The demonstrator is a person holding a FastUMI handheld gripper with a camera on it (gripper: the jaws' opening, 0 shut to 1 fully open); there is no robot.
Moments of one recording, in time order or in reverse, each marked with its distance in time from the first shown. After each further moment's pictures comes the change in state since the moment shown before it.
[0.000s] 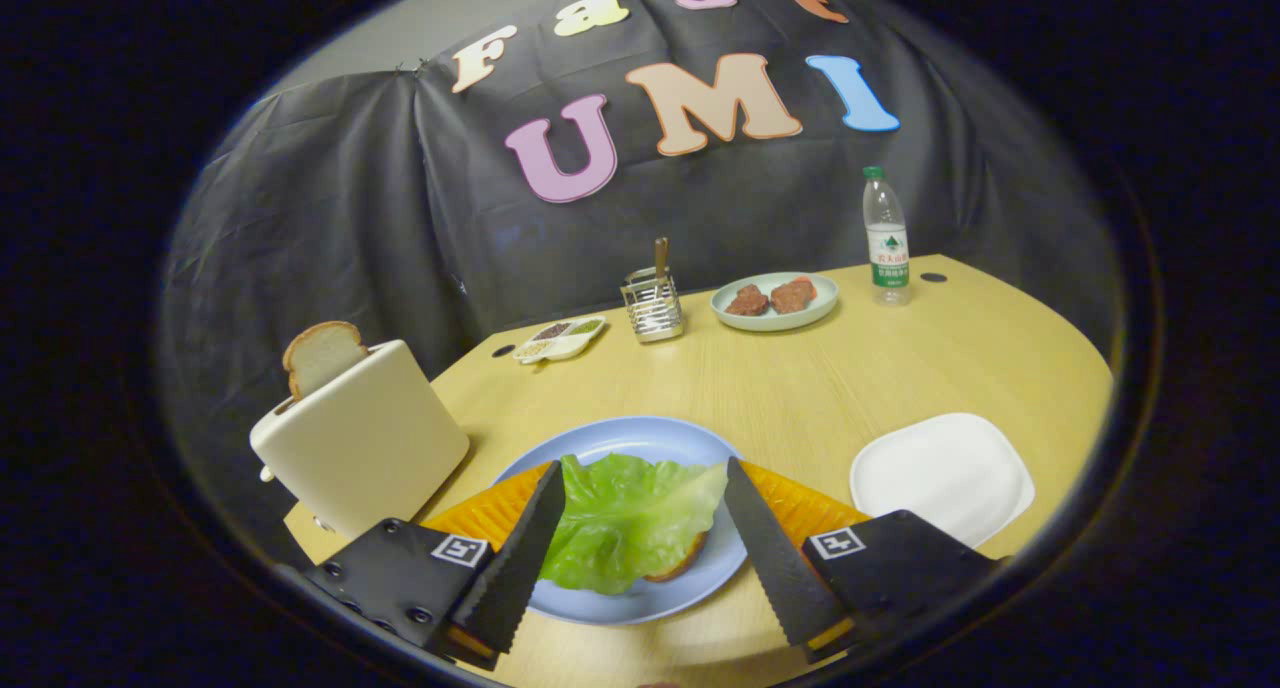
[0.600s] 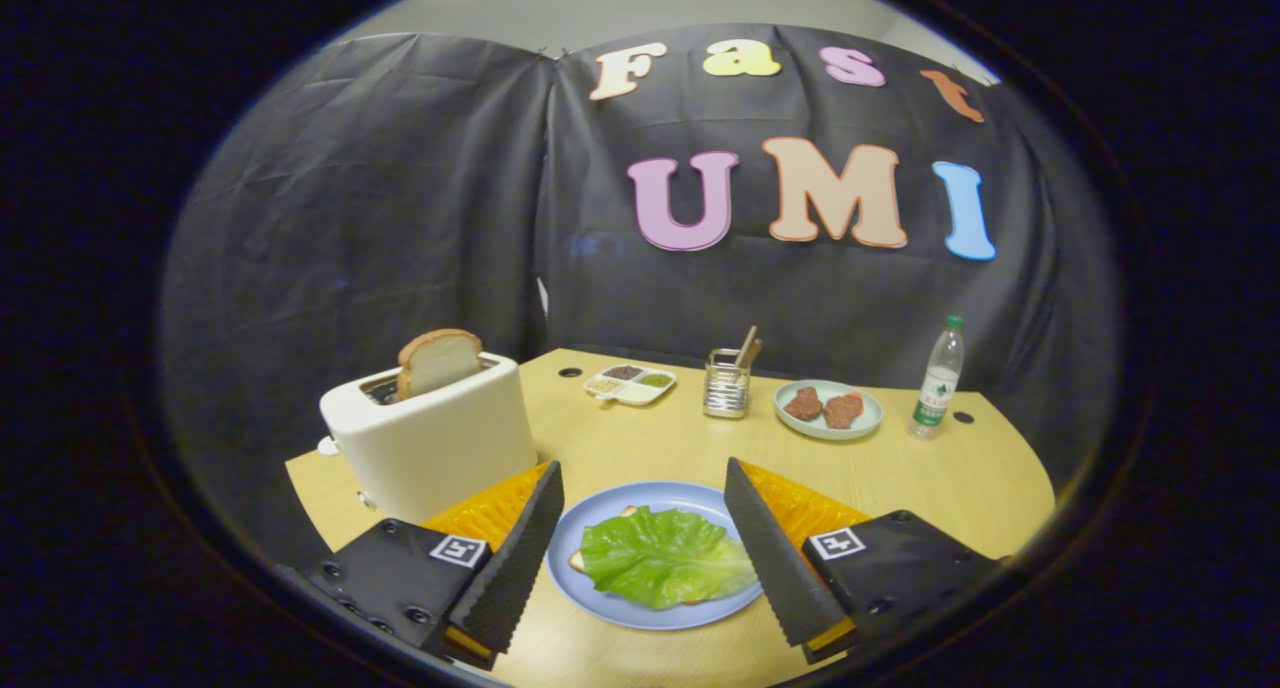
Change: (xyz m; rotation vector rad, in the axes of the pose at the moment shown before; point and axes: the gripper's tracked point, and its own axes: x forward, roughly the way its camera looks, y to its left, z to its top) arm -0.051 0.088 0.062 -0.338 -0.109 0.154
